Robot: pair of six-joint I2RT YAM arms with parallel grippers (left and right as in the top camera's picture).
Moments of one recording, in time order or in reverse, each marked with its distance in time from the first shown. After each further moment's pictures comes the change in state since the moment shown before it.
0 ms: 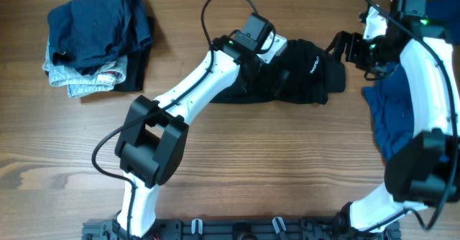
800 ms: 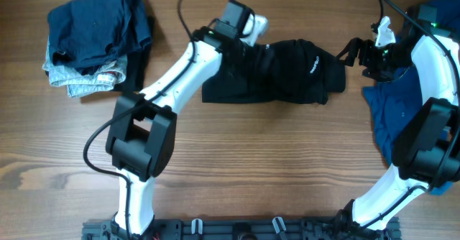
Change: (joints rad) left arm 0.128 0.005 0.001 0.132 -0.046 -0.099; right arm -0.142 0.144 0.000 0.050 -0.100 -0.084
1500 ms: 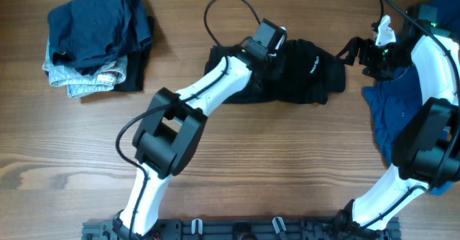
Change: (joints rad) left arm -0.159 0.116 0.001 0.150 -0.162 -0.203; right arm 0.000 0.000 0.000 0.015 -0.002 0.000
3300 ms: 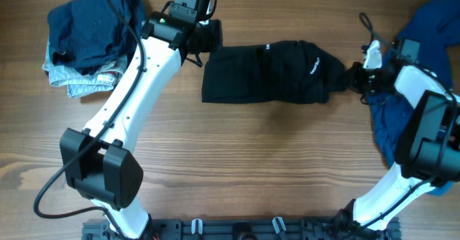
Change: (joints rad) left arm 0.269 -0.378 0.021 -0.448 -0.104 -0.009; right arm -0.056 0.010 -0.380 0.499 -0.135 0.031
